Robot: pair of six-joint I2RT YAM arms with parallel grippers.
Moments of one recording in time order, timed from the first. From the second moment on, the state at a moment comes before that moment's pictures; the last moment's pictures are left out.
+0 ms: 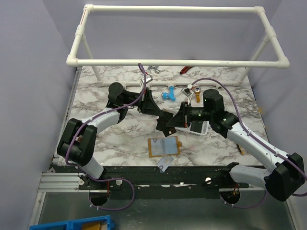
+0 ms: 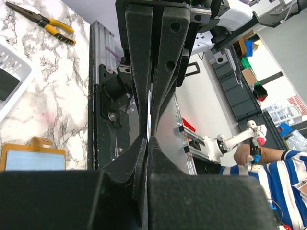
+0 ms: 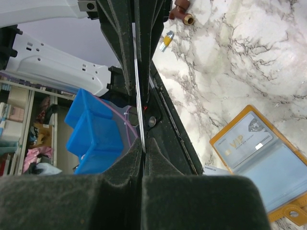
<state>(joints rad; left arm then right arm) -0.40 1.59 0.91 1.04 1.40 -1.28 0.56 1.15 0.86 -0.09 -0.83 0.57</state>
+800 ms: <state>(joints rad) -0.20 1.64 0.89 0.74 1.24 -1.12 0.55 1.18 0.76 -0.12 -0.83 0.60</state>
